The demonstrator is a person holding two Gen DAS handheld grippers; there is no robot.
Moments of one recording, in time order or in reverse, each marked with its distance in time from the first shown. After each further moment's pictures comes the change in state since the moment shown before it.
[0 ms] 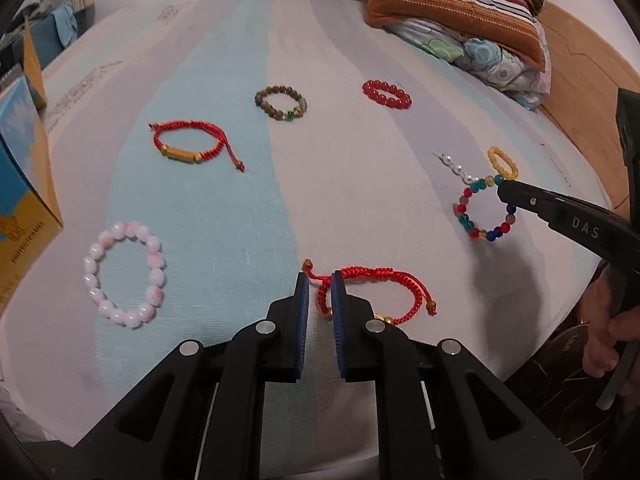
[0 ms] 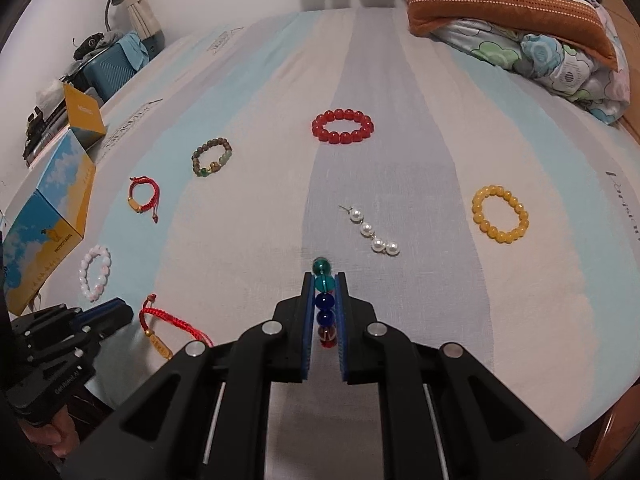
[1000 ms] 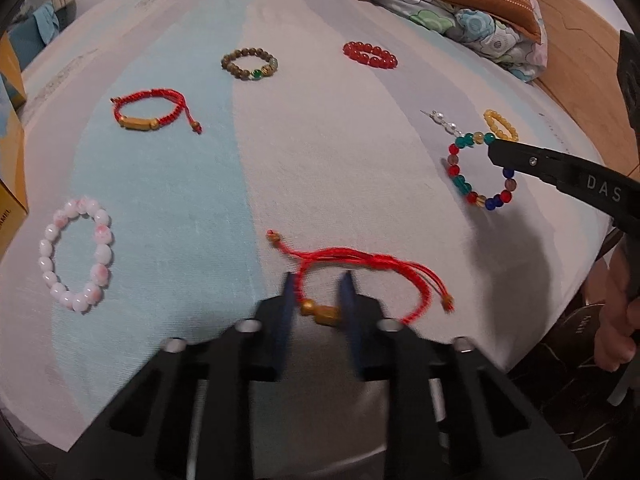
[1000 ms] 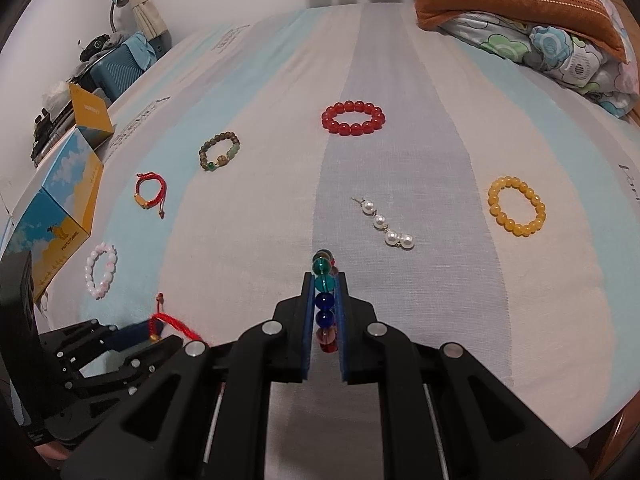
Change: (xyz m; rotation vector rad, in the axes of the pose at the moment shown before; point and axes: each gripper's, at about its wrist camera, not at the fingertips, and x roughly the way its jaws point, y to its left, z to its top) left arm 0.029 -0.019 -0.013 0.040 0.073 -0.010; right arm 0.009 0.001 -0.005 0.007 0.014 0.043
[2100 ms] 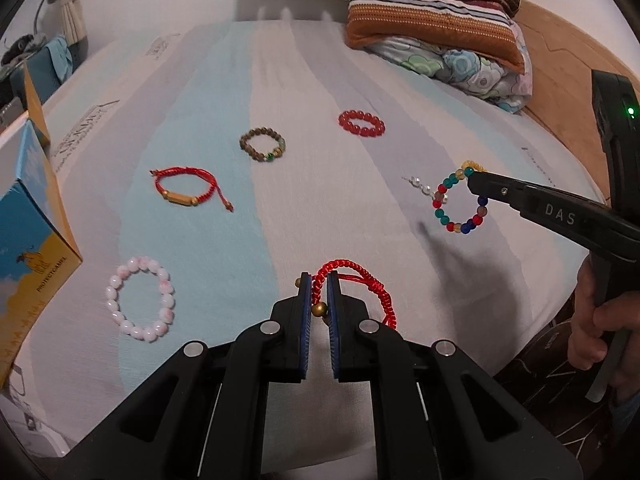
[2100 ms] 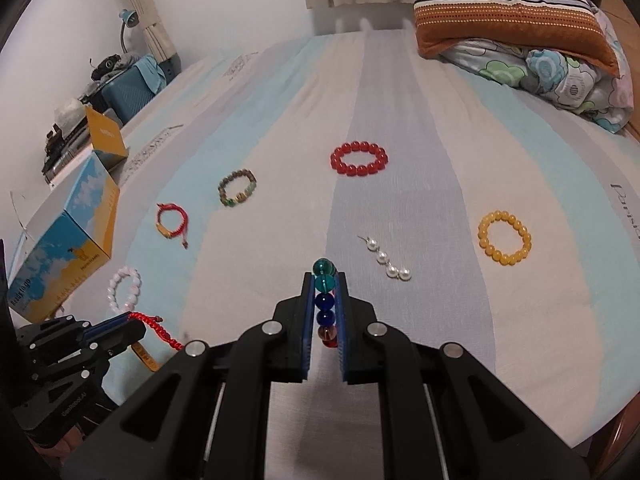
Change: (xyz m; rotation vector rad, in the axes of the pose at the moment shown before) left arm -0.071 -0.004 0.019 0.029 -0.157 0.032; right arm -0.039 0.004 0.016 0.003 -0.098 0.021
